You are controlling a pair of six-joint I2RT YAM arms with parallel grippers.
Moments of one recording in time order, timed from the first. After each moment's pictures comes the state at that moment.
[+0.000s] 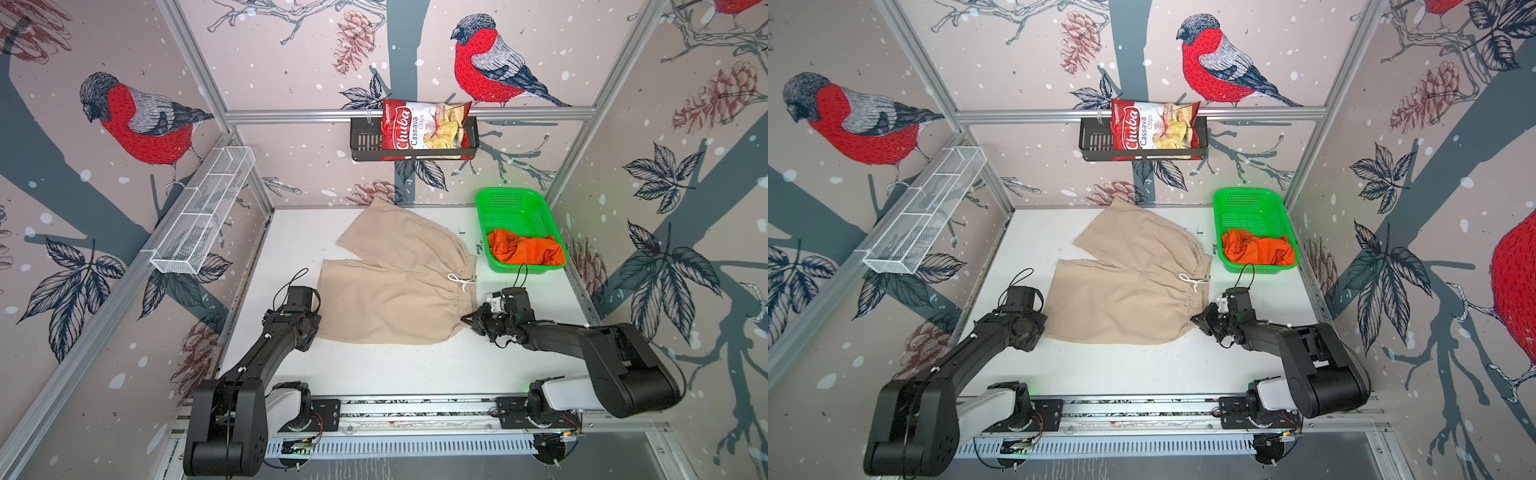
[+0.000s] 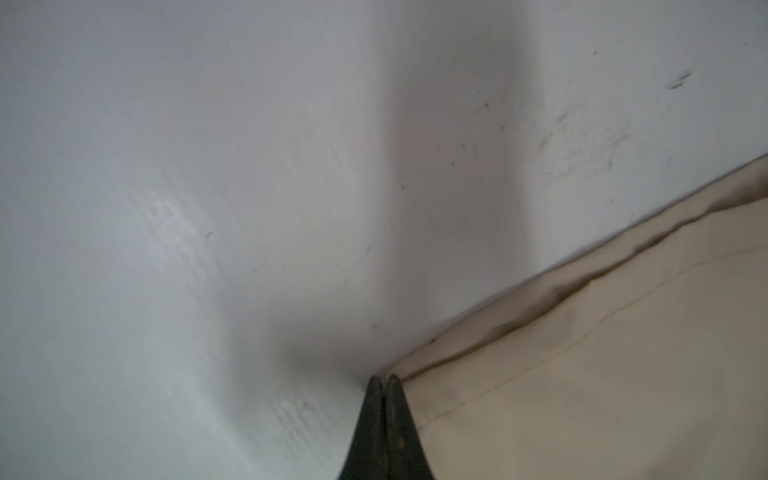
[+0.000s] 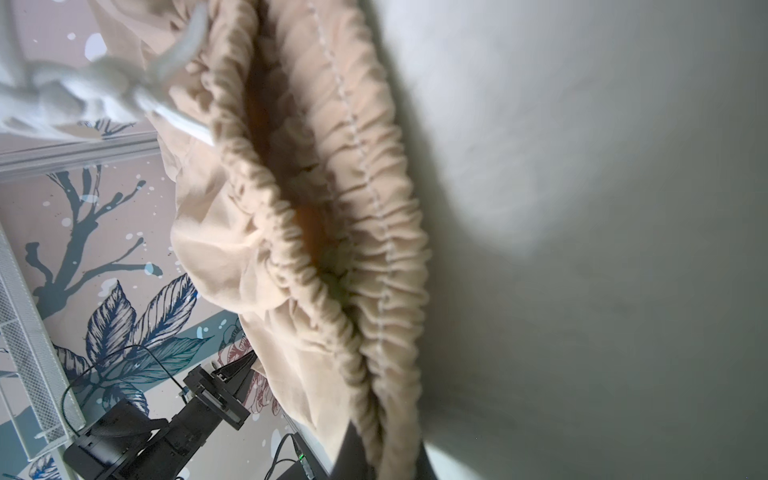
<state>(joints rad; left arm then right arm) -0.02 1.11 0.46 -0.56 -0.11 -1.21 0.27 1.40 0.30 0.21 -0.62 1.02</state>
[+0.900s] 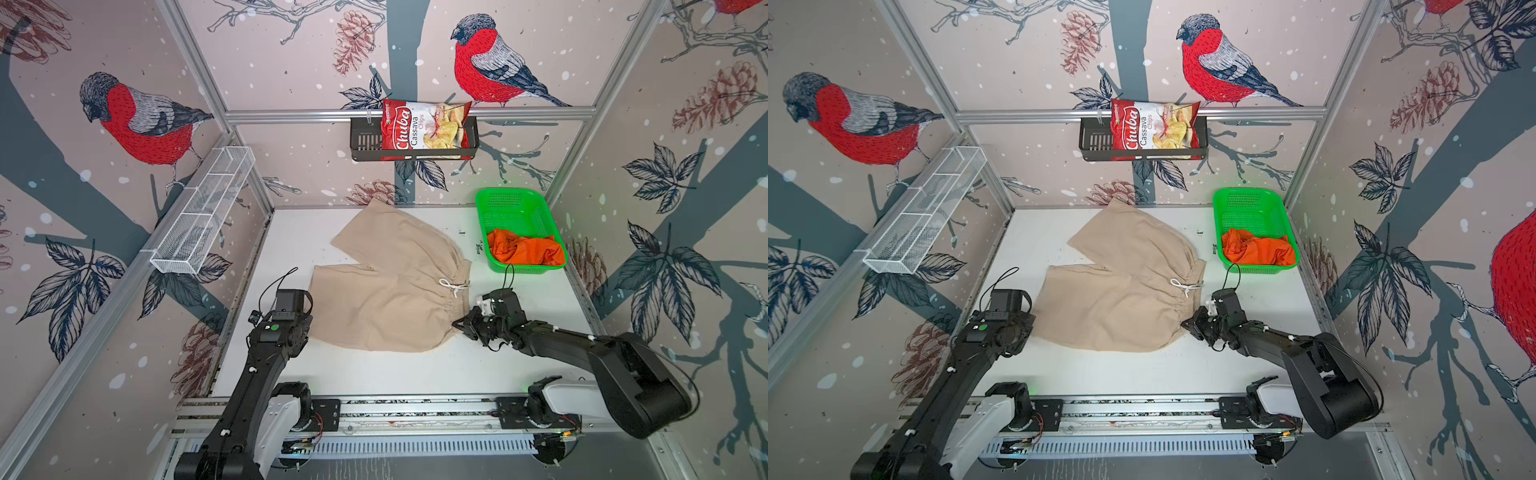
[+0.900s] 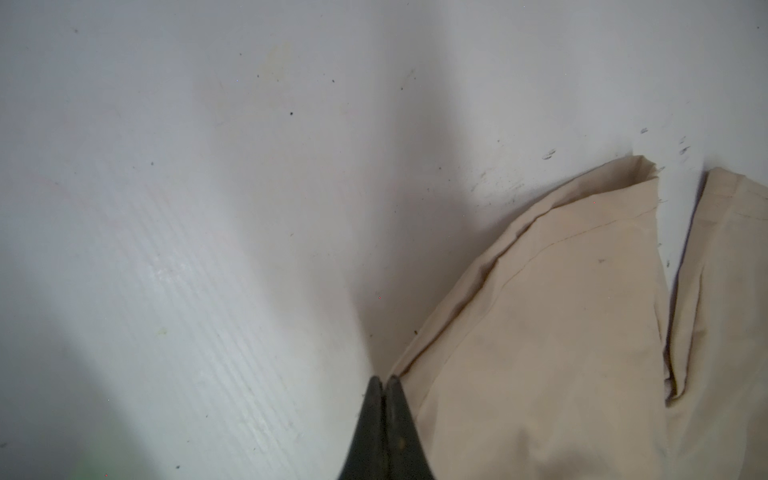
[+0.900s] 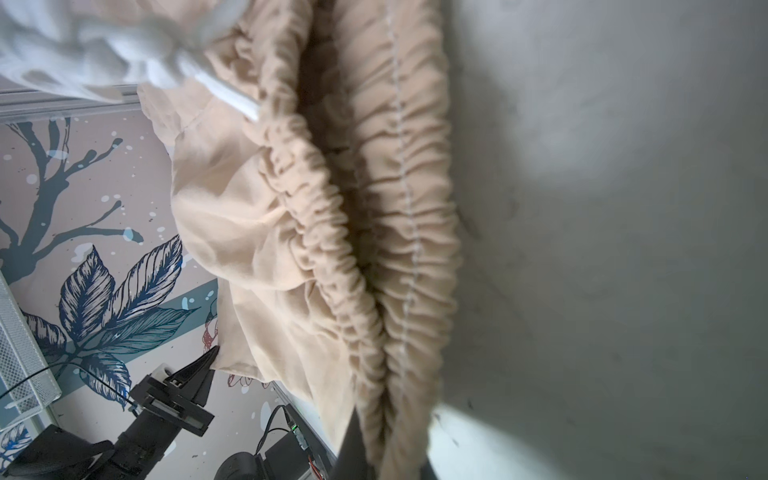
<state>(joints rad) -0.02 0.84 0.54 -0.80 -0.19 -1.21 0.43 1.29 0.30 0.14 -0.55 1.10</state>
